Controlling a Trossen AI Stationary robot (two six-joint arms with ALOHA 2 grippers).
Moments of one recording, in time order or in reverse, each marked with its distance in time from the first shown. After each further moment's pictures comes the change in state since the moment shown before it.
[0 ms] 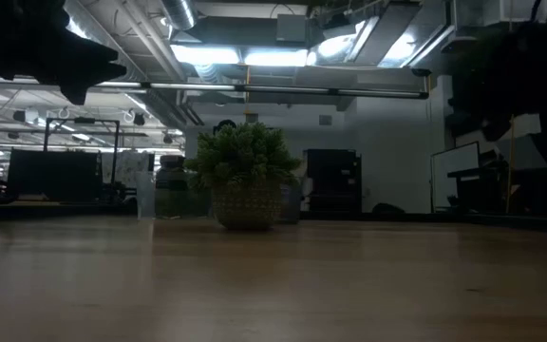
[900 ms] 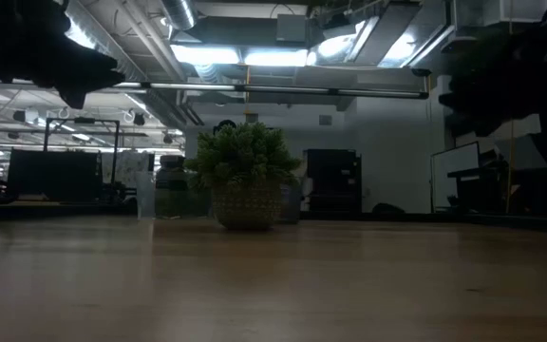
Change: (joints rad) left arm 0.000 0.000 0.000 -0.040 -0.003 0.005; right arm -0.003 -0.055 -0.108 0.176 0.097 -0.188
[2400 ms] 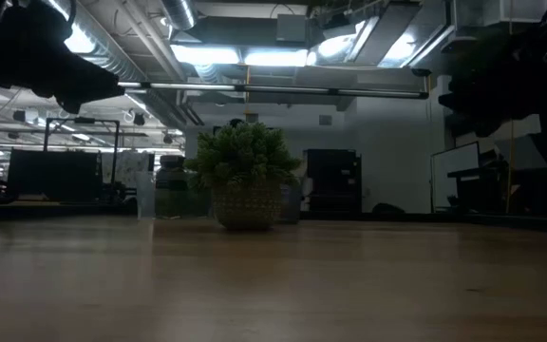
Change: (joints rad) left arm 0.000 -0.002 0.000 -0.071 -0.068 0.026; right arm 0.000 0.004 -0.003 0.003 0.006 0.004
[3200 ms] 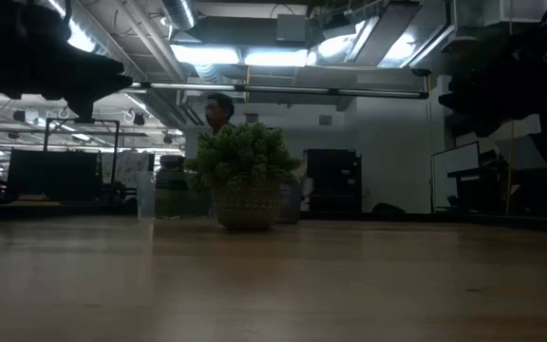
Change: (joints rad) left arm 0.000 0.001 -0.143 0.320 0.091 0.001; right arm 0.000 0.000 0.000 0.001 0.000 0.000
